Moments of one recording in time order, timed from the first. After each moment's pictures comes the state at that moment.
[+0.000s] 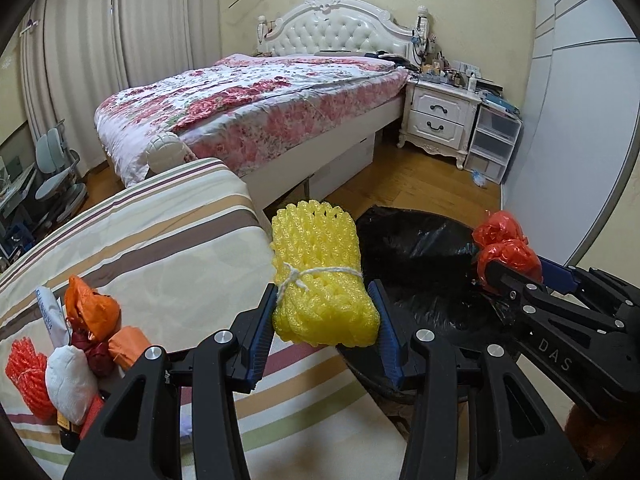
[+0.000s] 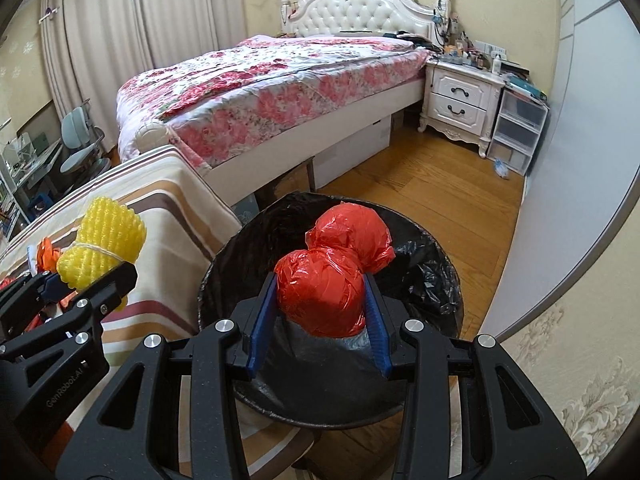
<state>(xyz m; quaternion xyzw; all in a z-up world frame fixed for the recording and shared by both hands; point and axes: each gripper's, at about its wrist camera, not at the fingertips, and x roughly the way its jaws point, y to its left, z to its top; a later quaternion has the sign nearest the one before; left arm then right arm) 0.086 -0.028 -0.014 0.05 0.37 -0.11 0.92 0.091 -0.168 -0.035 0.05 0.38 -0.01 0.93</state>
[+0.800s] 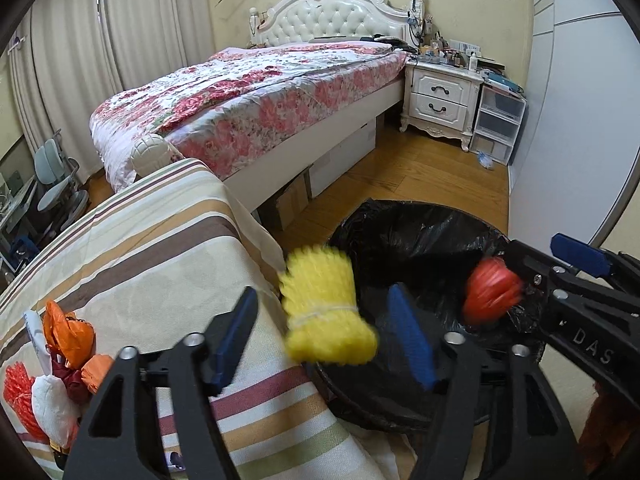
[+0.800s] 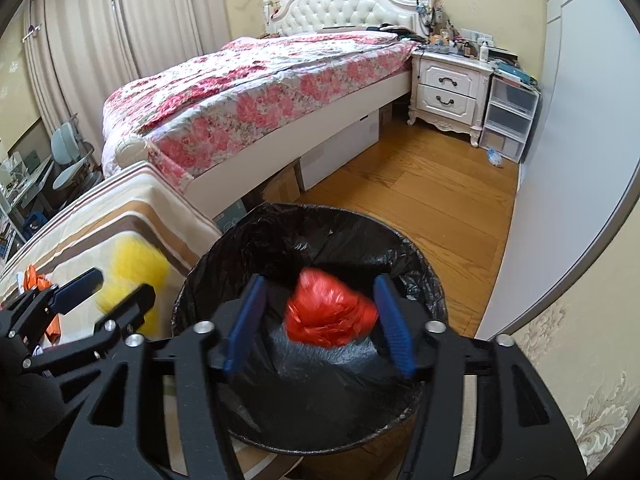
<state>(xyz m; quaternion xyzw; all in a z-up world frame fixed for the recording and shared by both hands) 0.107 -0.057 -0.025 0.08 0.38 -0.10 0.92 0.110 -0.197 -0.034 0.07 0.37 -0.03 0.92</state>
